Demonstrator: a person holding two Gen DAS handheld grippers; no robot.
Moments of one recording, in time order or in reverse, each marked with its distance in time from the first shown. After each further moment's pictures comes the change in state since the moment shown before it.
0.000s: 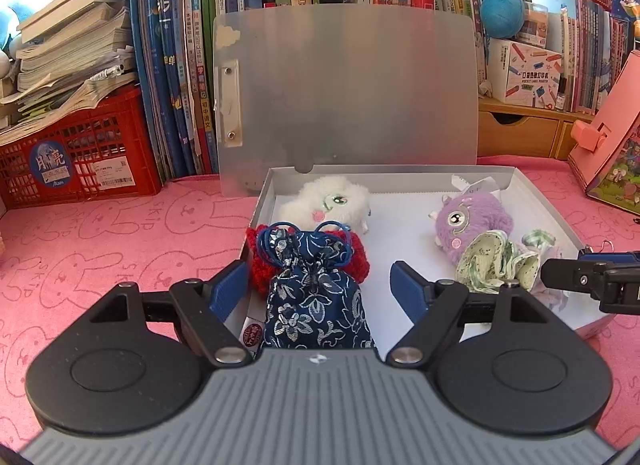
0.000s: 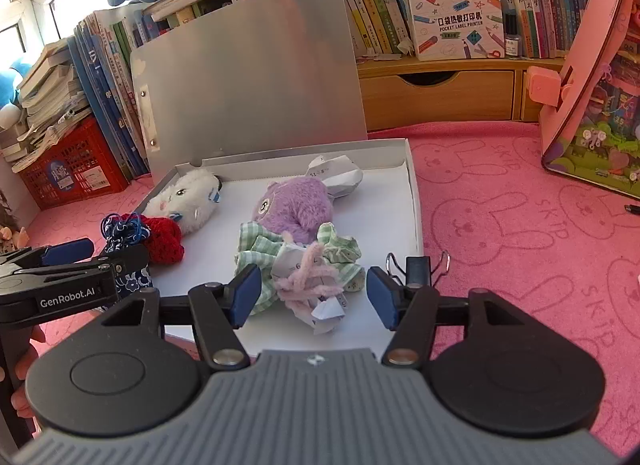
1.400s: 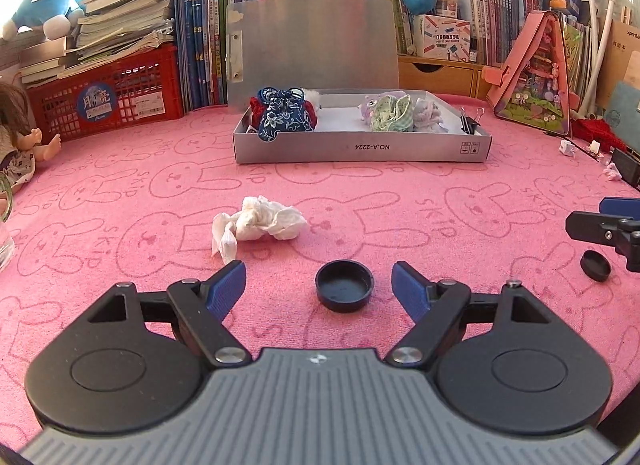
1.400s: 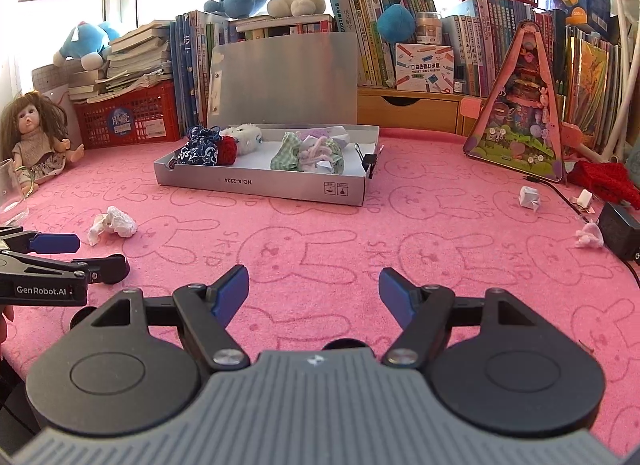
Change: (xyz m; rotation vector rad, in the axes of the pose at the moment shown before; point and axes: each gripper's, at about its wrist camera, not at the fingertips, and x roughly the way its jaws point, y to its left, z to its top) left arm -0.174 -0.023 -0.174 0.019 -0.014 -0.053; right arm -0.168 0.003 -0.167 -0.162 -0.165 -0.060
